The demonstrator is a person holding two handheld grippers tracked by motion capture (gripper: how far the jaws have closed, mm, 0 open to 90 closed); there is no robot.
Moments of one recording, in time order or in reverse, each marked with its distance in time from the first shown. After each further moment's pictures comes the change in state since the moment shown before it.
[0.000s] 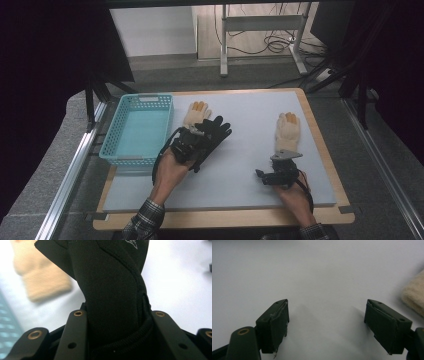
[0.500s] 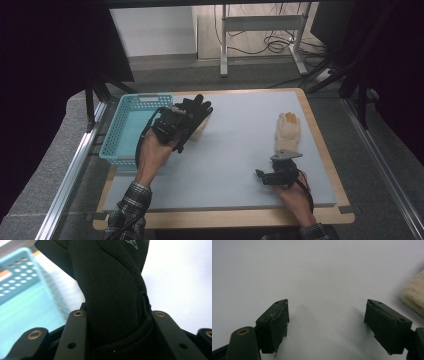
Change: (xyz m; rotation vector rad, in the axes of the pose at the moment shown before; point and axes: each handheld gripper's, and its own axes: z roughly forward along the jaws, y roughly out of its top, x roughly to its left) left arm 0.056 0.019 -0.039 -0.022 0.132 -0.050; right arm 0.000 0.000 0.000 0.000 0.001 0.000
